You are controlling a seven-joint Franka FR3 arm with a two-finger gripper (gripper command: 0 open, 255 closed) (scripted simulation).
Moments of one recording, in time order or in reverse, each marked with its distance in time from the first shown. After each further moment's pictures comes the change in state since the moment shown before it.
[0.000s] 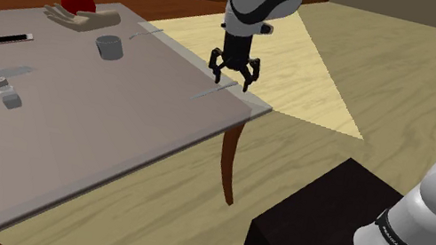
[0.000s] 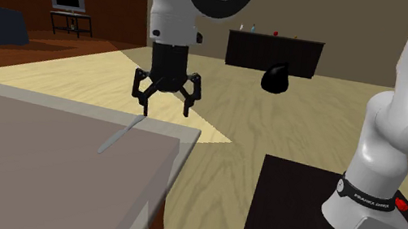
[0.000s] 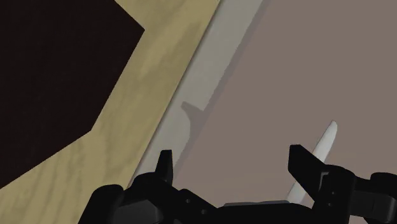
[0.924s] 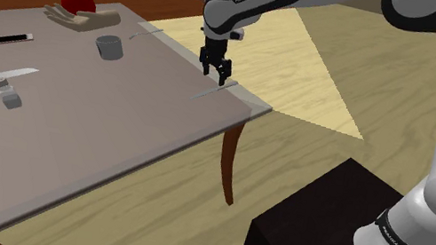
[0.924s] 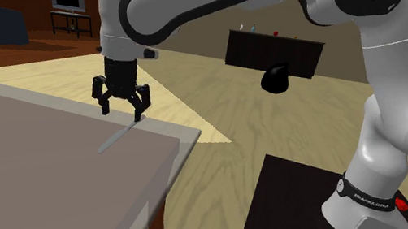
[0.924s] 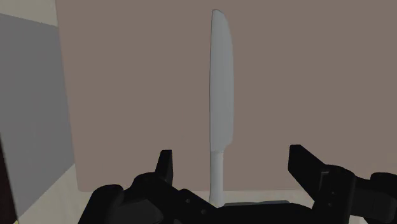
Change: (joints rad) arm 0.072 0.455 -0.103 0.485 -0.192 -0.021 0.467
